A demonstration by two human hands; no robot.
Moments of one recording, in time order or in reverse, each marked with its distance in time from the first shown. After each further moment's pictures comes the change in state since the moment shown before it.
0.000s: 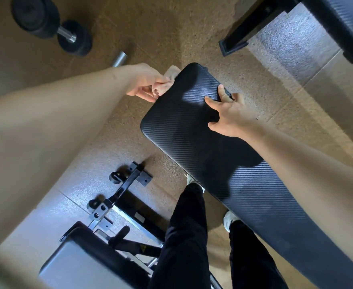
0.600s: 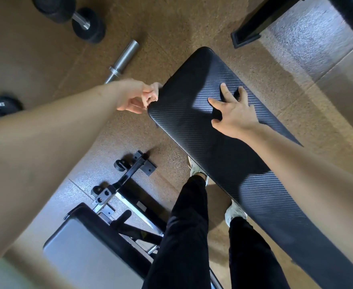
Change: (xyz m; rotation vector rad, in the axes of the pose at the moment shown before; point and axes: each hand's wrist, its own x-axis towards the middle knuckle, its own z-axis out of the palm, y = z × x) left_hand -0.023 -0.097 0.000 -0.137 0.060 -0.120; right_hand -0.018 -0.005 0.045 -0.045 0.078 -0.051
